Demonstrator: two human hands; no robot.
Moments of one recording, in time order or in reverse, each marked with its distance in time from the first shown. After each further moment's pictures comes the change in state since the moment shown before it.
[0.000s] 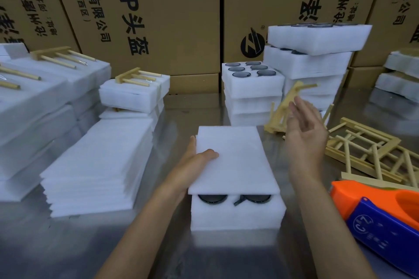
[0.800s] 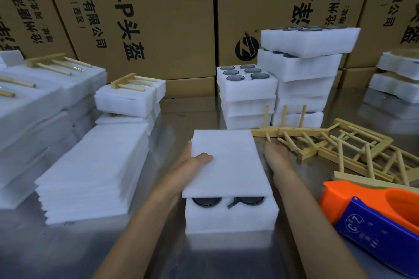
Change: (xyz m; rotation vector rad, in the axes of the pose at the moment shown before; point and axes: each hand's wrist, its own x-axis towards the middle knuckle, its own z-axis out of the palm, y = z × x) left_hand 0.008 -0.010 -0.002 -0.030 -0.041 0.090; right_hand 0.009 0.059 0.003 -0.570 -0.106 0.697
